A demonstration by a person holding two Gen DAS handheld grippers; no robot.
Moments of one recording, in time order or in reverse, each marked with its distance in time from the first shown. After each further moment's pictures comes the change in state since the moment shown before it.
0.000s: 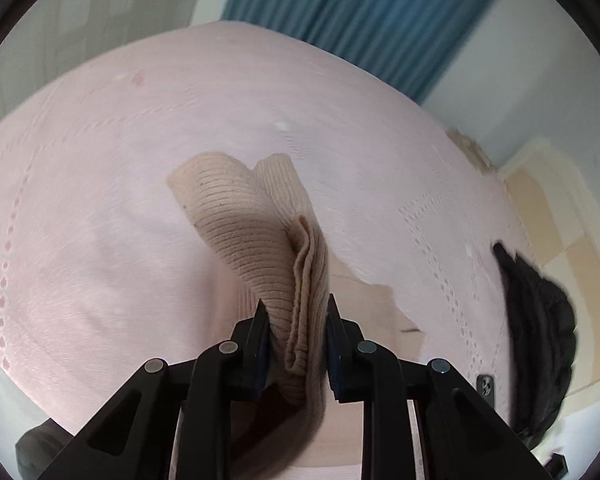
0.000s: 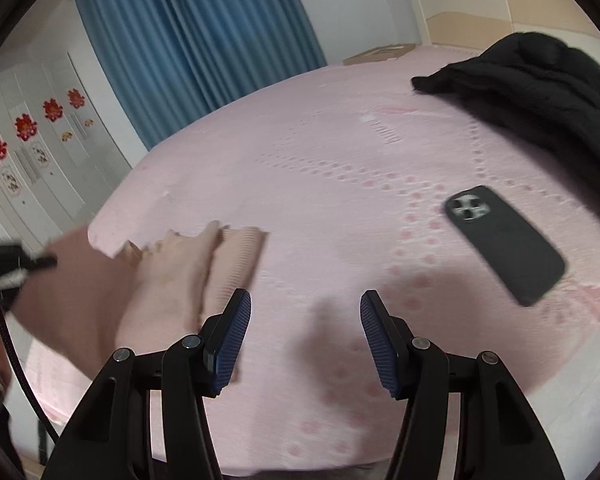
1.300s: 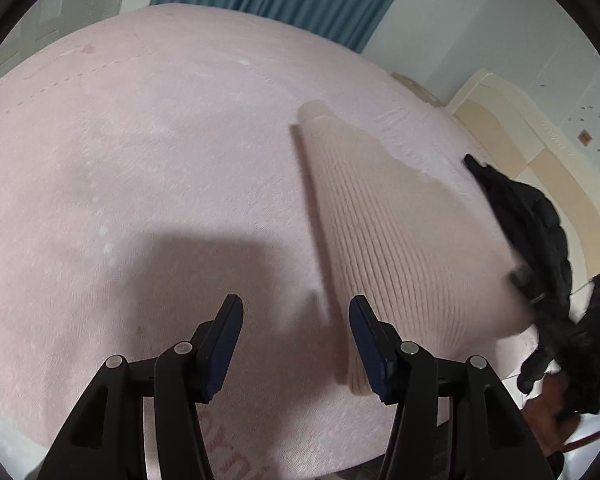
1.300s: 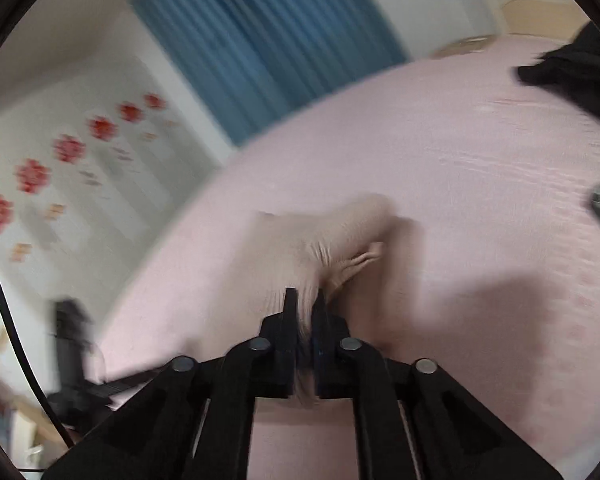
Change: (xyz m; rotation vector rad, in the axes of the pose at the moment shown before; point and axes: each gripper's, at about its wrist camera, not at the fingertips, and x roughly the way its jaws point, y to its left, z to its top) left arm 0.023 0.122 -0.075 0.194 0.081 -0.214; right arm 0.049 0.071 -0.016 -0.025 0.043 0.268
